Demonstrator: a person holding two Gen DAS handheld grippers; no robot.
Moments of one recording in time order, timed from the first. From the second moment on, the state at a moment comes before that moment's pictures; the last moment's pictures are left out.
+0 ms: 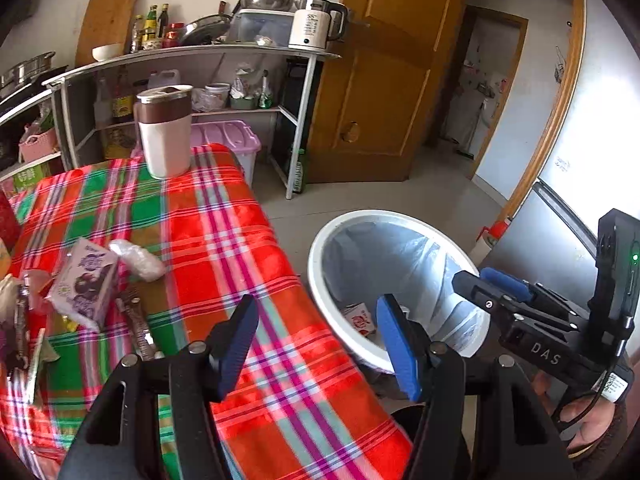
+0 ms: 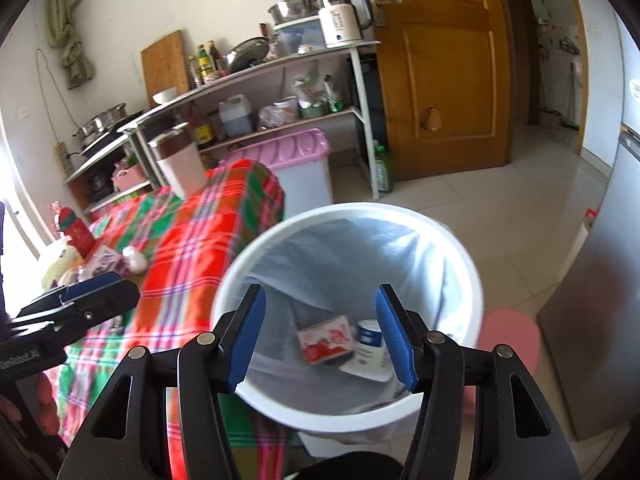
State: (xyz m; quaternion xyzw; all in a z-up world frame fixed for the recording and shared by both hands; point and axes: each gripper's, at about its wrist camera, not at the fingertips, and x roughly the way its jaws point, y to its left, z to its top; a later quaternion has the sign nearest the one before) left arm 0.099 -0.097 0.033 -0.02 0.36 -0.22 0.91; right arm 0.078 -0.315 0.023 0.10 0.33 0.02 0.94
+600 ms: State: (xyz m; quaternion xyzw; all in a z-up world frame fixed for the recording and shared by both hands) left arm 0.047 0.058 0.022 -0.07 0.35 -0.09 0.93; right arm 0.085 -0.181 0.017 0.05 0.34 0.13 0.93
